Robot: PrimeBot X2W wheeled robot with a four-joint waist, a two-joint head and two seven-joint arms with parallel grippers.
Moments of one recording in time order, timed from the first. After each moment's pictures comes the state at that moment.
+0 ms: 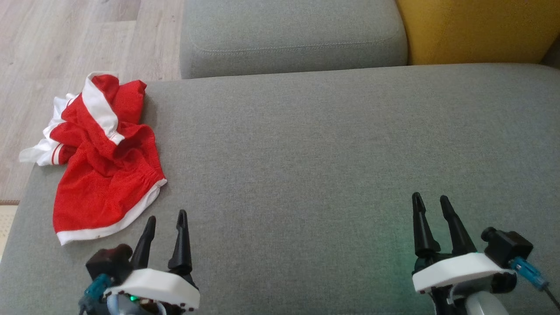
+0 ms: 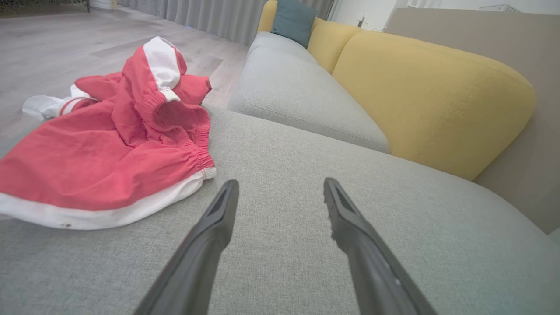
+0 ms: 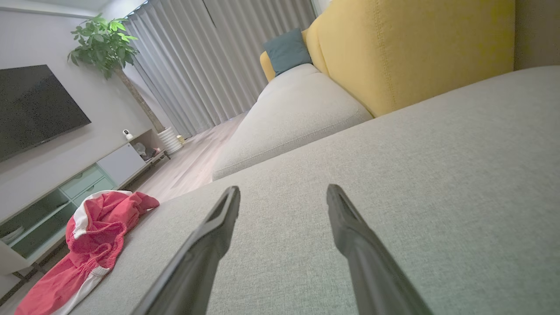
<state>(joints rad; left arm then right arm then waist) 0.08 0.03 -0.17 0.16 -0.38 0.05 -0.18 0.01 -0.04 0.11 0.28 0.45 0.12 -0.18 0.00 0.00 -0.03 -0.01</state>
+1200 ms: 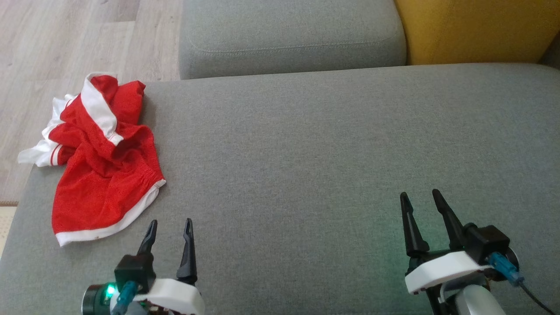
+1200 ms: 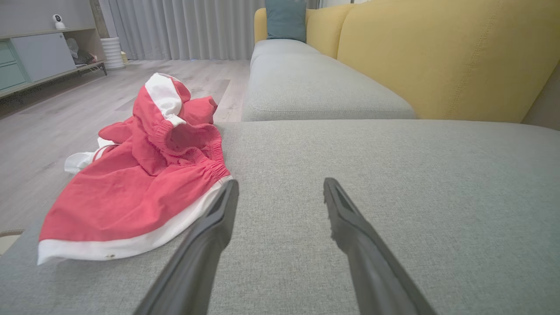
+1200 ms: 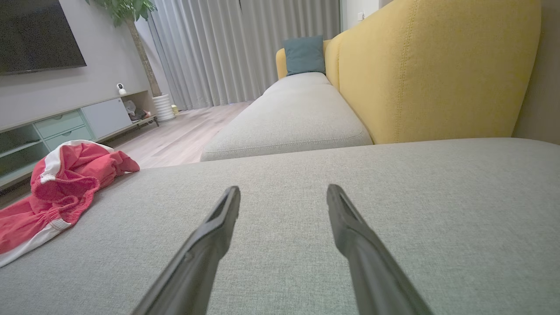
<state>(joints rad) 0.08 0.04 -0.20 0.22 -0.10 0.12 -0.25 -0.04 -0.04 0.11 0.36 0.17 0.12 -0.25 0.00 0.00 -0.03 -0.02</state>
